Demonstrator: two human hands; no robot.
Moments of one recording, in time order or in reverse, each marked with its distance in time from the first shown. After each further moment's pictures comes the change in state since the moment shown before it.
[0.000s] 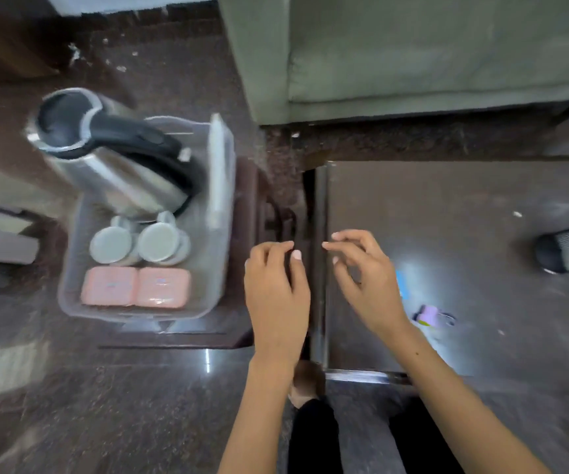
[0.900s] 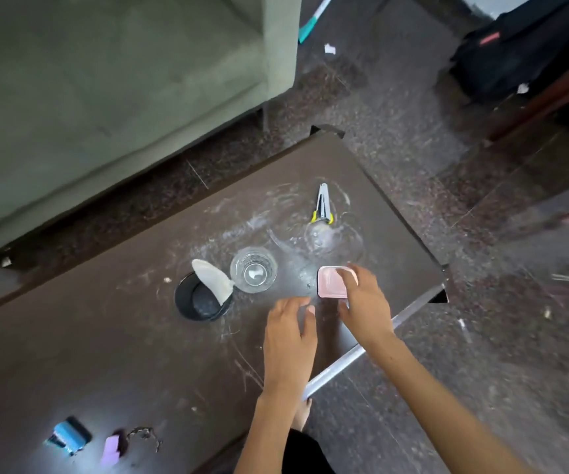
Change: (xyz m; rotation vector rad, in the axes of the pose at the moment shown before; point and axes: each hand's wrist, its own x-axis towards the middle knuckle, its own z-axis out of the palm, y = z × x) left_hand -0.193 0.303 0.430 -0.015 -0.809 0.175; right_hand -0.133 0.371 -0.426 -0.536 0.022 0.804
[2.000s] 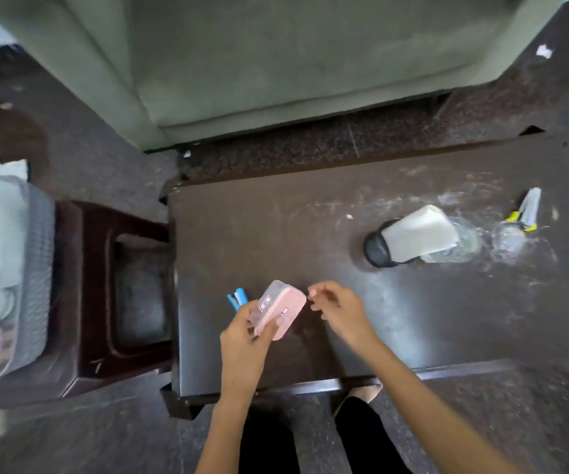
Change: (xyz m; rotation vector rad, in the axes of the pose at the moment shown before) left_hand -0.140 -0.208 -0.224 -0.303 0.471 -0.416; right_hand -0.117 -0.277 0.117 0.727 -0.519 -0.134
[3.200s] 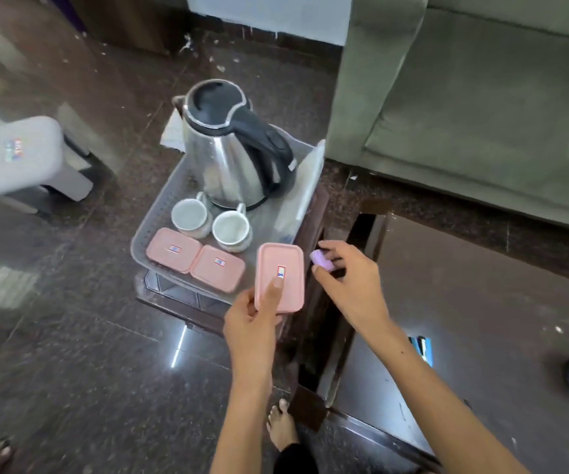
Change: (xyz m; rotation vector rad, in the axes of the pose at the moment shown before) left_hand 0.012 -0.073 -0.302 -0.842 0.557 -0.243; right_hand -0.025 -0.190 0.328 -0.448 -0.132 -0.609
